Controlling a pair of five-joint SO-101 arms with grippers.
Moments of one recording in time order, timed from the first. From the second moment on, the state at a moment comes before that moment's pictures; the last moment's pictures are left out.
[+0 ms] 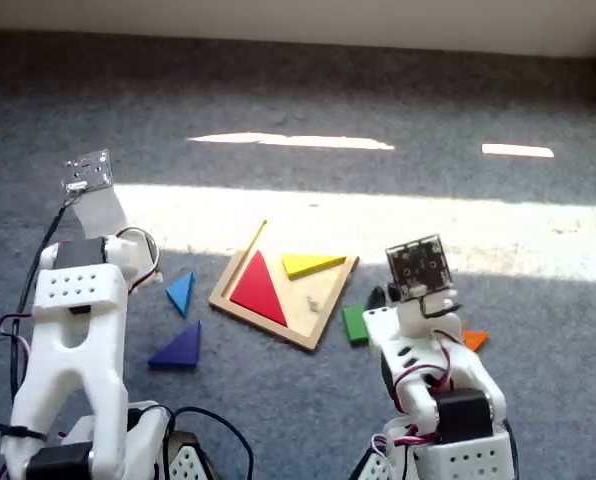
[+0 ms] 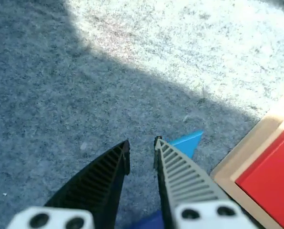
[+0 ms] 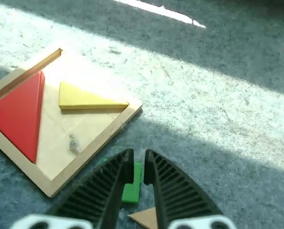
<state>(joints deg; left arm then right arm) -14.8 -28.2 48.0 58.8 14.9 -15.4 -87.3 72.2 63.1 12.4</state>
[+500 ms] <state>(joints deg) -17.2 -37.9 54.9 54.5 18.0 -38.5 -36.7 42.9 58.9 -7.4</state>
